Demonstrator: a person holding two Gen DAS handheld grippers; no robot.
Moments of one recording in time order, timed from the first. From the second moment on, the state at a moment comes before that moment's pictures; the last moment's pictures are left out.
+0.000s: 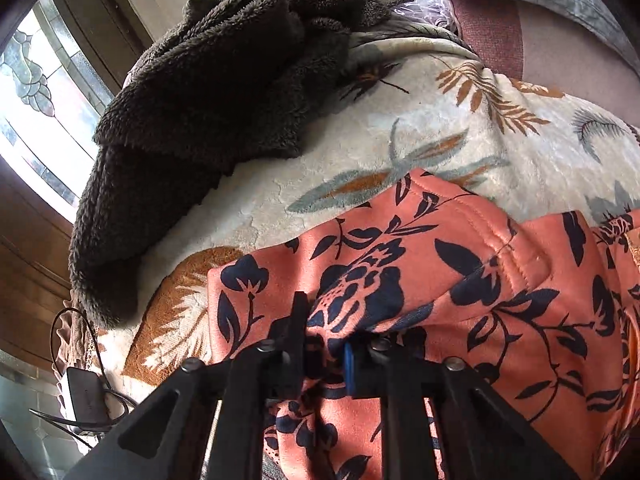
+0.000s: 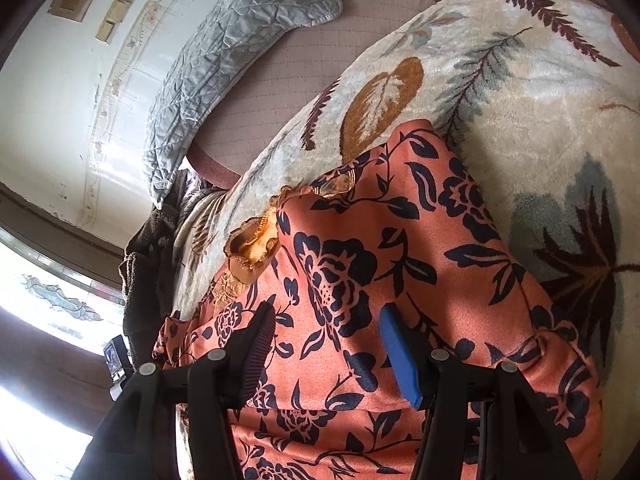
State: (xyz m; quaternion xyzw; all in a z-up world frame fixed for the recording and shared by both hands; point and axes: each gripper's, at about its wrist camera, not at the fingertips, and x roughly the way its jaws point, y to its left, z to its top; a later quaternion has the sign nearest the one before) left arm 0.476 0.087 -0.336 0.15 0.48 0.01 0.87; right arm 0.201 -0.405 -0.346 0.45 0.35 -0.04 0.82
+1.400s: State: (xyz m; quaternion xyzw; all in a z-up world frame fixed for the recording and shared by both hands) left arm 0.317 -0.052 -0.274 -0.05 0.46 -0.17 0.87; right arm 0.163 -0.486 -0.342 0.57 0.27 -0.02 0.78
